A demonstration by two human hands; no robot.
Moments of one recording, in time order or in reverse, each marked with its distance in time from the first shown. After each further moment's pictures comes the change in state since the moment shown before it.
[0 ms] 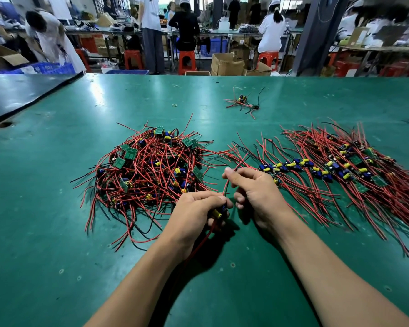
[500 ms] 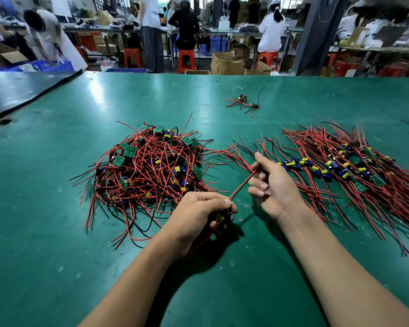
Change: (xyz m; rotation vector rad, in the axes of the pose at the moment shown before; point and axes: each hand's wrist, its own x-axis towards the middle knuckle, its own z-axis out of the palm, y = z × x) left_hand 0.000 0.000 -0.003 0.039 -0.130 -0.034; right_hand 0.001 -0.028 -0.010 0.399 0.163 0.173
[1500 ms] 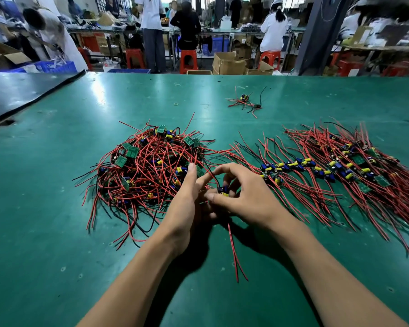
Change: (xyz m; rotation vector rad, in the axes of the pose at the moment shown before) left_hand 0.010 0.003 -0.007 -0.354 0.026 -0.042; right_hand -0.018 0.025 0.006 -1.141 -0.333 -0.602
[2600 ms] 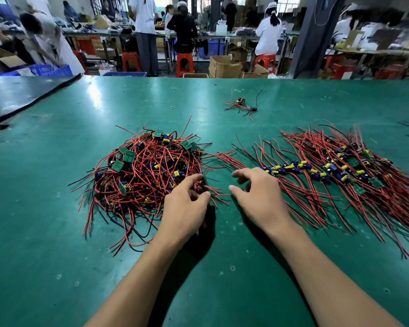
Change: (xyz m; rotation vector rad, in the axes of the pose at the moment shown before) left_hand 0.013 -0.007 -0.013 0.774 0.373 0.284; right_hand 0.007 0.028 -0.005 -0.331 0.264 0.115
